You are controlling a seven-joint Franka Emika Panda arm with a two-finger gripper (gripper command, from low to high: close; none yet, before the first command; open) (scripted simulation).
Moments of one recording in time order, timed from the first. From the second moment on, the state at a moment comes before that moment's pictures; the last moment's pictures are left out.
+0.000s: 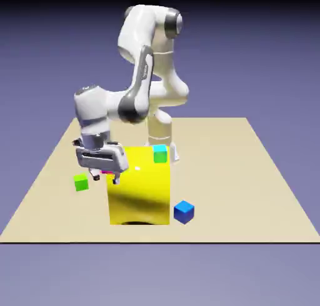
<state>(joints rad) 0.02 0.17 -0.57 -2.36 0.45 2.47 0.75</state>
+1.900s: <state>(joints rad) 0.10 0.08 0.09 -2.35 -0.34 2.41 0.10</state>
